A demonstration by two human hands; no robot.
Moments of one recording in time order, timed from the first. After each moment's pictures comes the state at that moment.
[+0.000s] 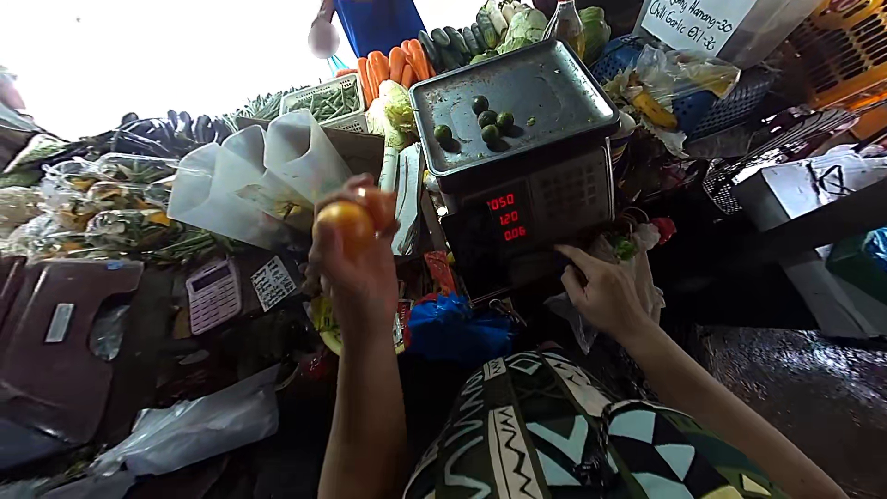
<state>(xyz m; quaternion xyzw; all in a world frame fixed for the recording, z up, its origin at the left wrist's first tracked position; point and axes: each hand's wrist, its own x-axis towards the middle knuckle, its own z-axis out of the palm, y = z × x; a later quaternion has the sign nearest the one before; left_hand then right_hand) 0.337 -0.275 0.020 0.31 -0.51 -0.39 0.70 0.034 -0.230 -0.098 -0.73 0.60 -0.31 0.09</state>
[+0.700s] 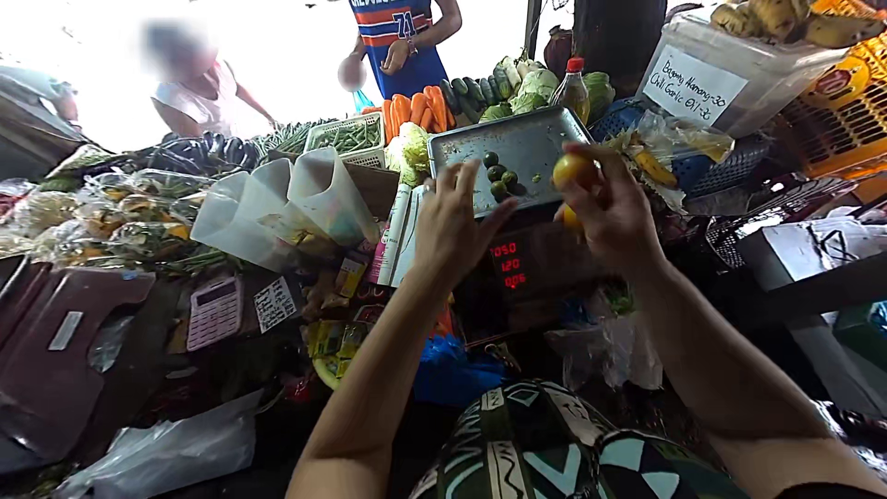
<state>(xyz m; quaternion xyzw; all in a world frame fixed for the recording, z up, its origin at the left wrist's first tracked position) 0.262 -0.358 0.061 0.55 -0.78 -0.05 0.30 0.042 -0.336 0.059 -0.68 0.45 -0.50 0.29</state>
